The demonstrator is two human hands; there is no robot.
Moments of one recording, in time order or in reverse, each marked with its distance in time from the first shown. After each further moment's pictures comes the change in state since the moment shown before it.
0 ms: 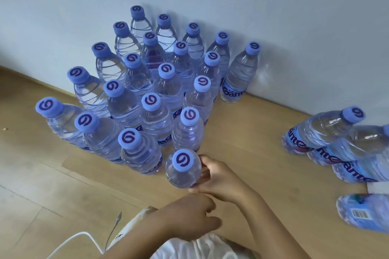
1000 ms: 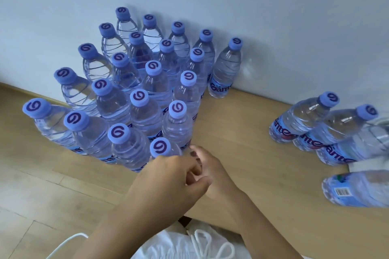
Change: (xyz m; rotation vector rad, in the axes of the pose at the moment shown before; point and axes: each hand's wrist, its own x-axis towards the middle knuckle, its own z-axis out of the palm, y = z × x) left_hand -0.052 0.019 -0.032 0.029 0.581 0.134; right_hand -0.014 -0.003 0.018 -0.076 0.270 -0.077
